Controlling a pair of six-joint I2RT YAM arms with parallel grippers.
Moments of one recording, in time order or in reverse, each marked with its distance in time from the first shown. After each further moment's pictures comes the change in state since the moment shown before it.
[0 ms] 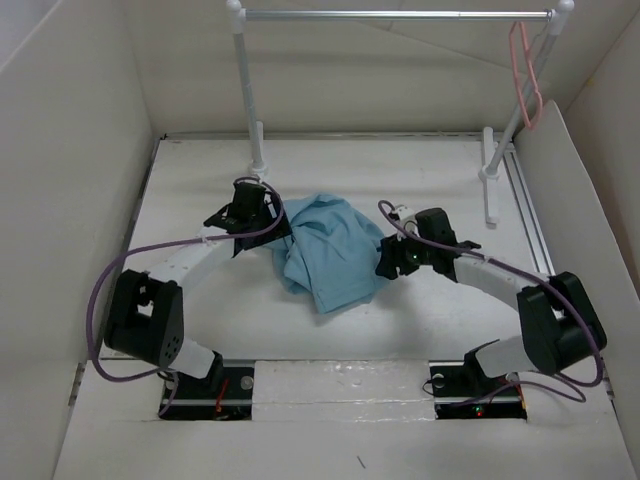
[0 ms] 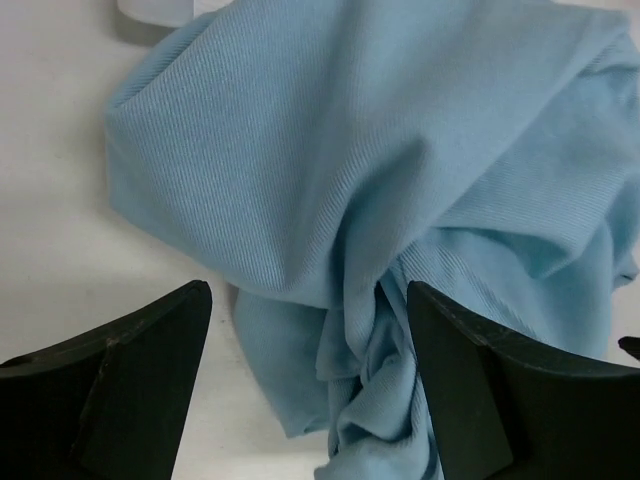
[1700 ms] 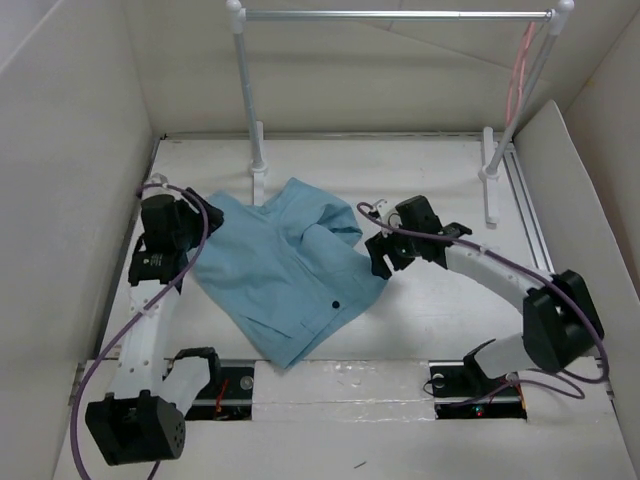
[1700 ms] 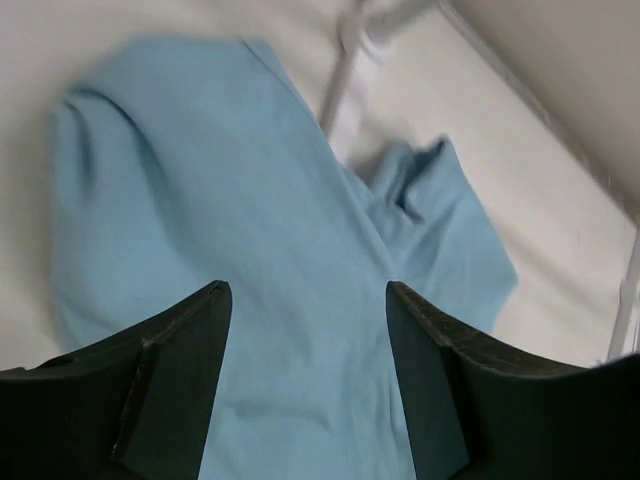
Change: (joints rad) left arm 0.479 -0.478 -0.057 -0.087 0.075 -0.010; right arm 0.173 -0.008 0.239 -0.342 0.171 -0.164
